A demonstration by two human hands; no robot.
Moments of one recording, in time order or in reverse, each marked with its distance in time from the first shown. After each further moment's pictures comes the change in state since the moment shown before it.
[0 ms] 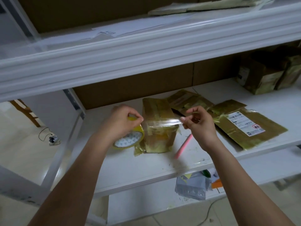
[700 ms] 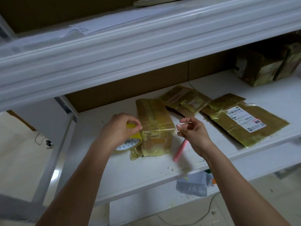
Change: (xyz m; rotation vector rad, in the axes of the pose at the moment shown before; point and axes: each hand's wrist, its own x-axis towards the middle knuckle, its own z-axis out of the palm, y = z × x) left_hand 0.025 -0.019 0.024 0.135 -0.110 -0.010; right_hand 0.022 0.052 0.005 0.200 -0.012 0.284
